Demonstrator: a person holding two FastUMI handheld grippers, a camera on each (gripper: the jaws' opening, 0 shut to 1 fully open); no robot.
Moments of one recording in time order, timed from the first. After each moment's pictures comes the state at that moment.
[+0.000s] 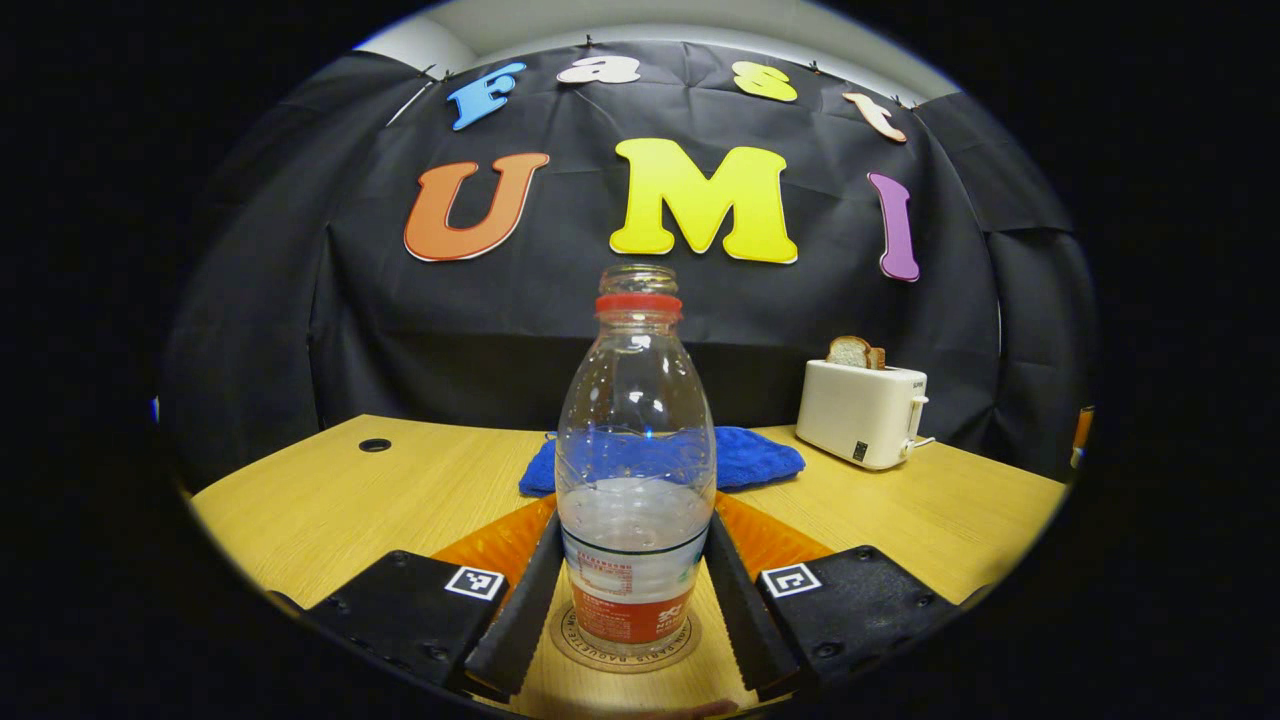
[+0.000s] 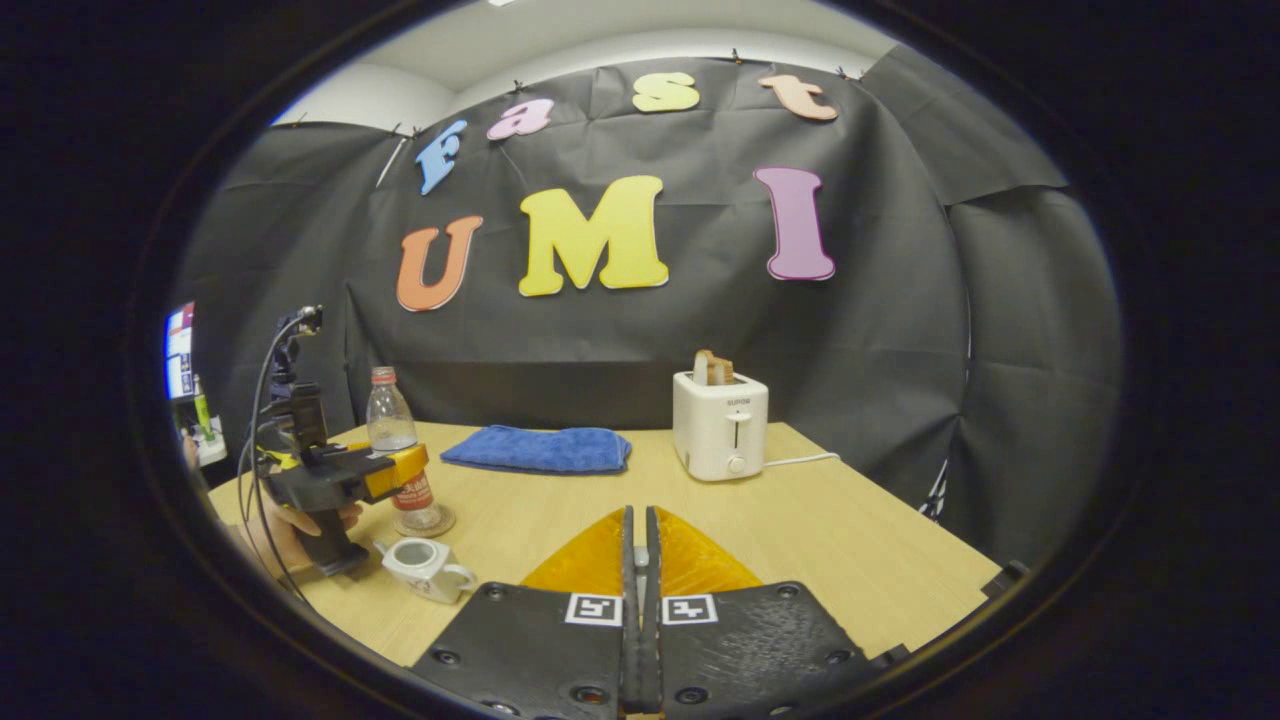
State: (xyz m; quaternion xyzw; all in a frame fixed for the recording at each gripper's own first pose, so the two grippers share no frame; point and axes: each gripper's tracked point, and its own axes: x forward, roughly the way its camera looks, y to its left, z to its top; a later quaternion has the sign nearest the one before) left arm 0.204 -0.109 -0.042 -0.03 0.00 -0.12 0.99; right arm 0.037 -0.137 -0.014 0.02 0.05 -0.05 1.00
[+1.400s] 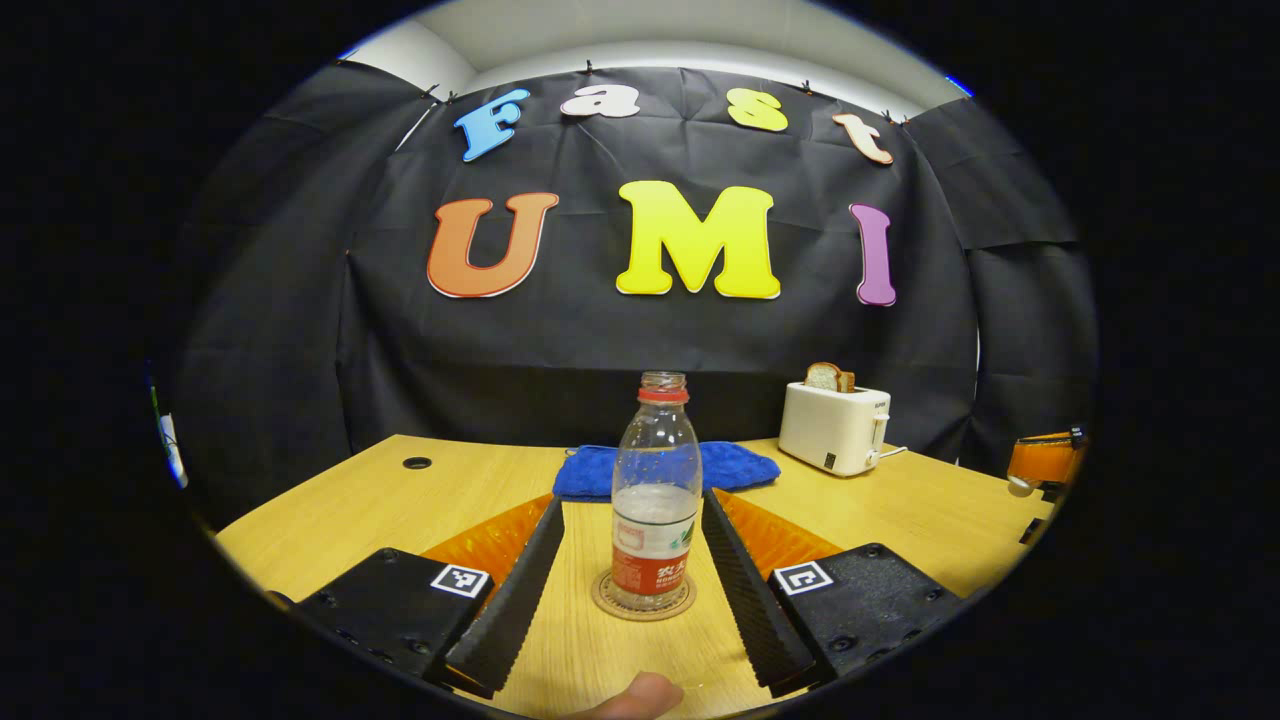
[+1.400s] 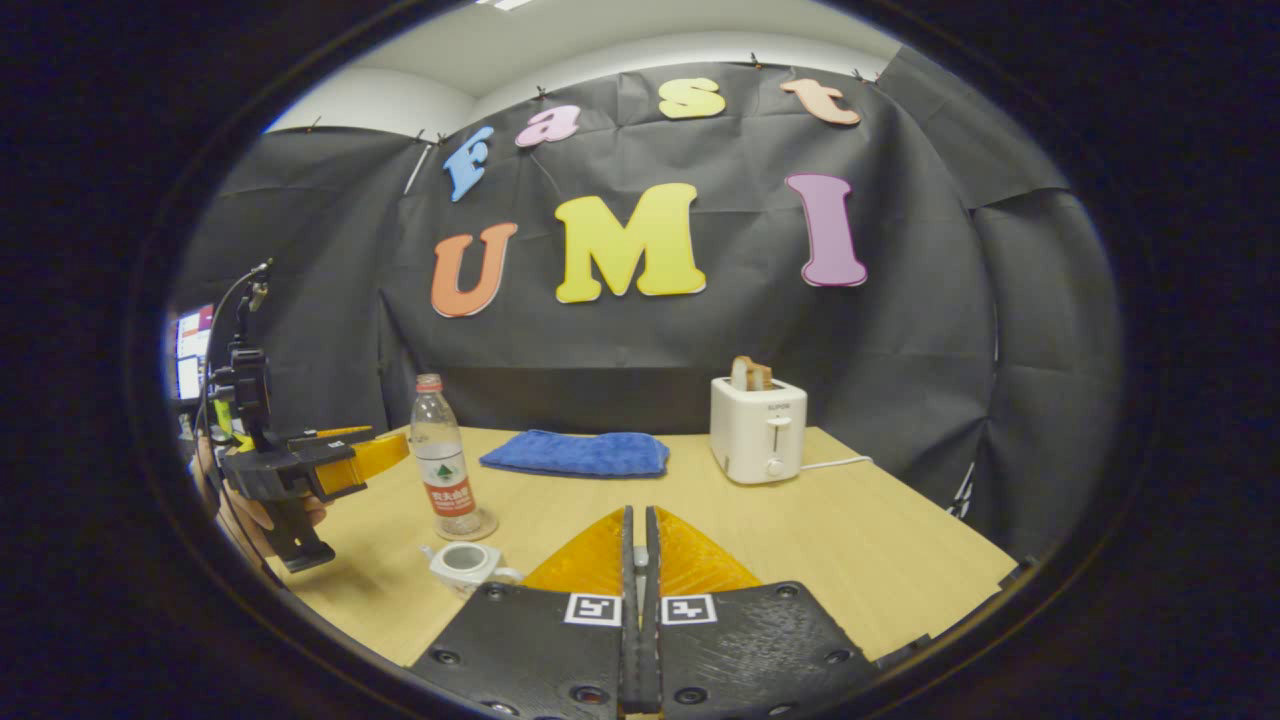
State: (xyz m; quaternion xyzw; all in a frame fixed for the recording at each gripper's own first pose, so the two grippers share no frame) left arm 0.108 -0.063 -0.006 -0.02 -0.02 -0.11 0.99; right arm 0.029 -0.088 -0.010 0.02 0.04 0.01 1.00
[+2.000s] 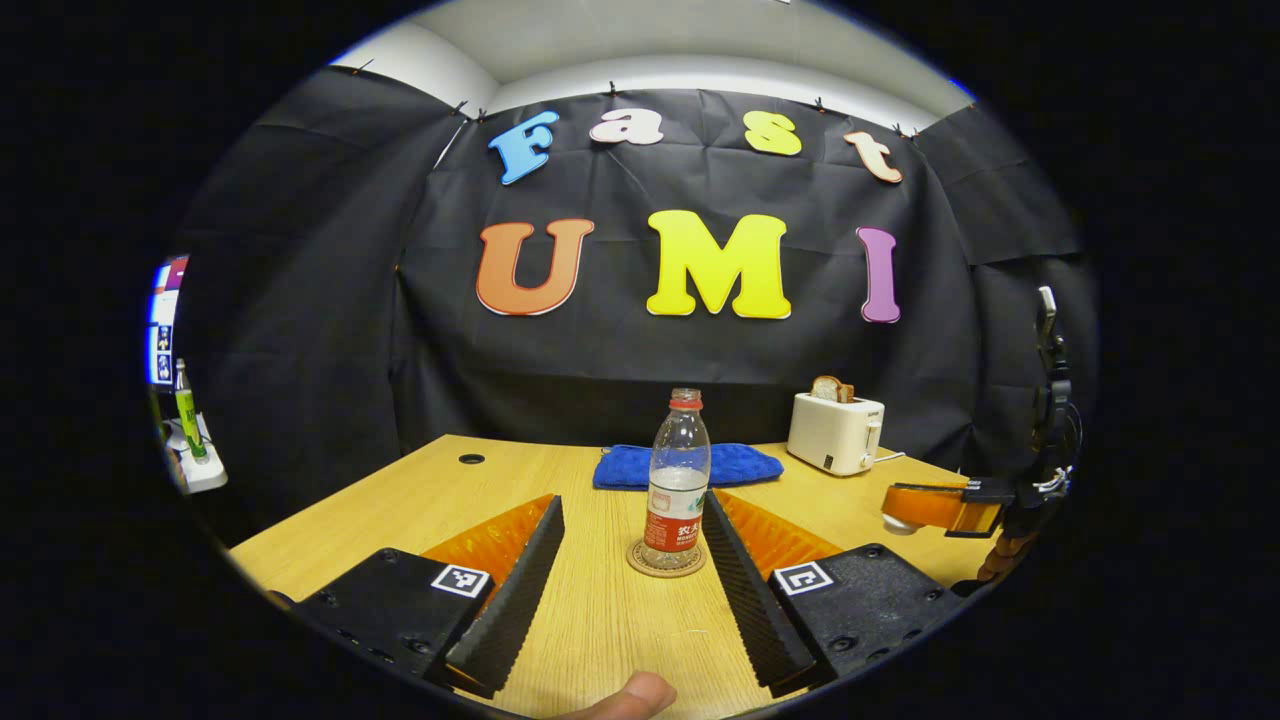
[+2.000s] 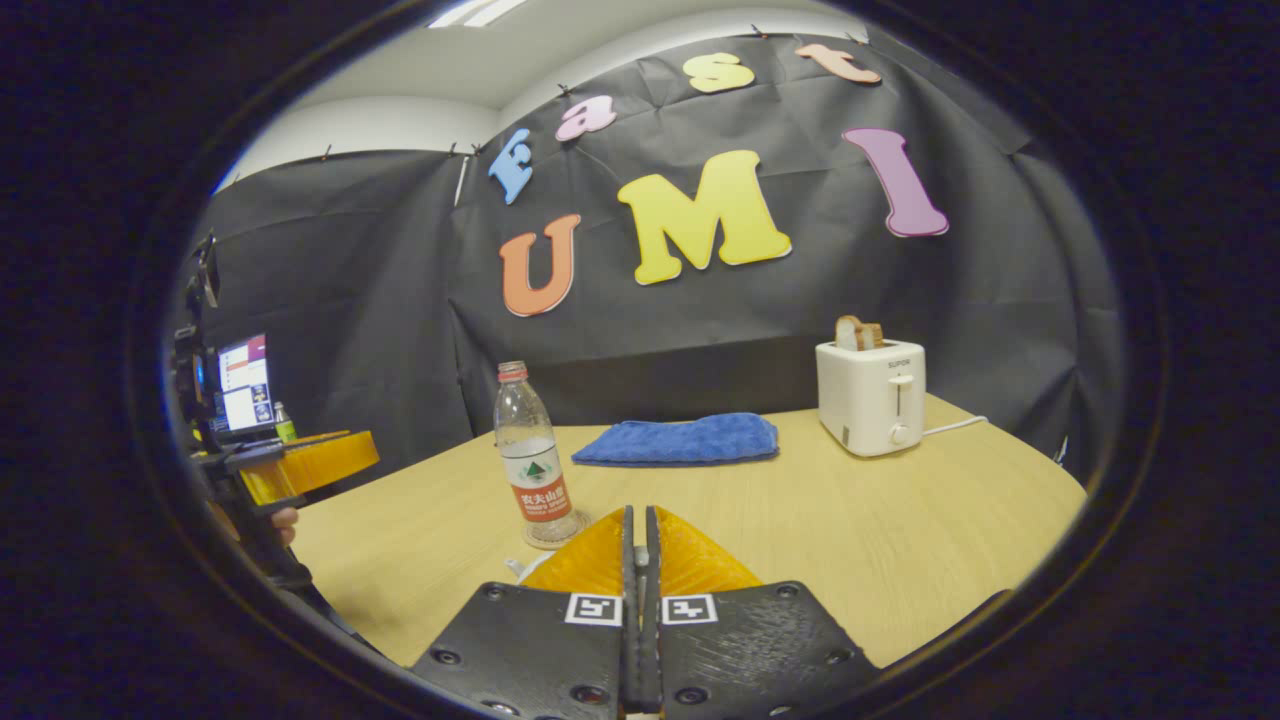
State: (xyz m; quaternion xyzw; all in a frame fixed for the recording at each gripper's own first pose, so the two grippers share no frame) left arm 0.025 -0.030 0.011 -0.03 -0.03 -0.09 1.00; right arm 0.073 -0.006 -0.041 0.06 0.06 0.14 0.99
